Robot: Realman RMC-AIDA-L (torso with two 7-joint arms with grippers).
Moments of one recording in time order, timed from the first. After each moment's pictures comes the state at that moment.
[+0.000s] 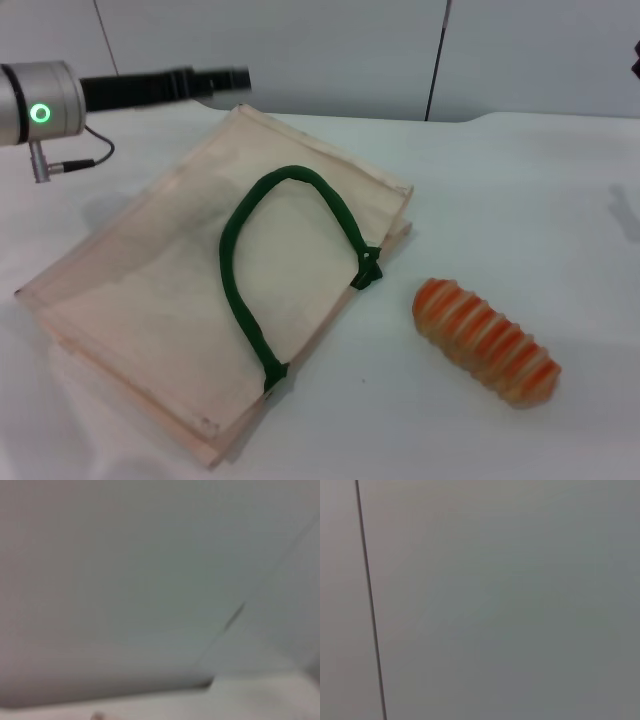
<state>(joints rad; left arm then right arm) -0.96 -1.93 2.86 -0.46 -0.36 1.32 -1.79 0.68 2.03 -0.76 0.04 2.52 1.16 -2.73</state>
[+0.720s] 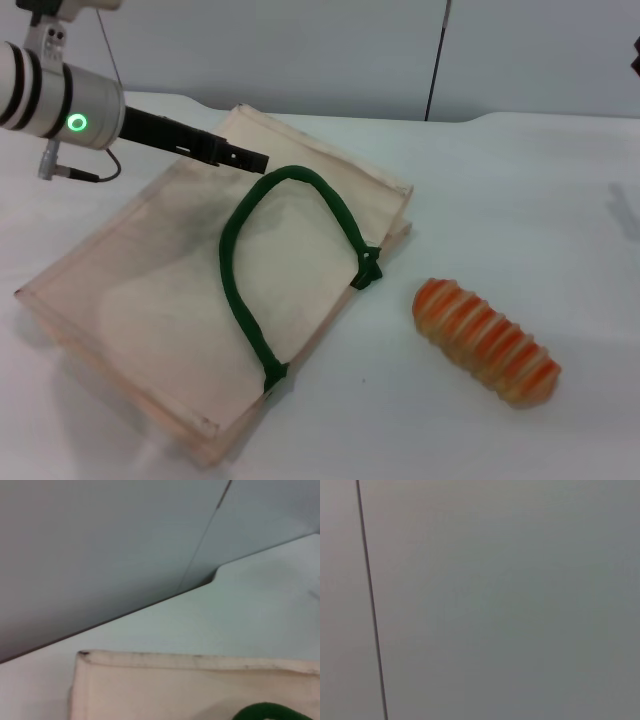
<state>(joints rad) -1.11 -1.95 2.86 -0.52 0.05 1.30 -1.77 0.68 2.03 -0.76 0.04 2.52 1.16 -2.72</state>
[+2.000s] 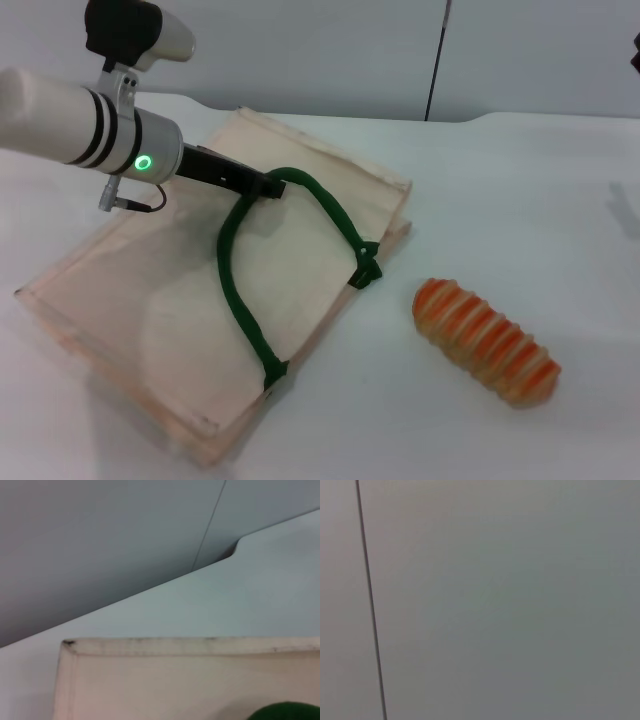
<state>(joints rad) -1.11 -1.99 2.86 -0.34 0.10 1.01 -1.75 0.69 2.03 -0.76 0.04 2.52 1.16 -2.72</state>
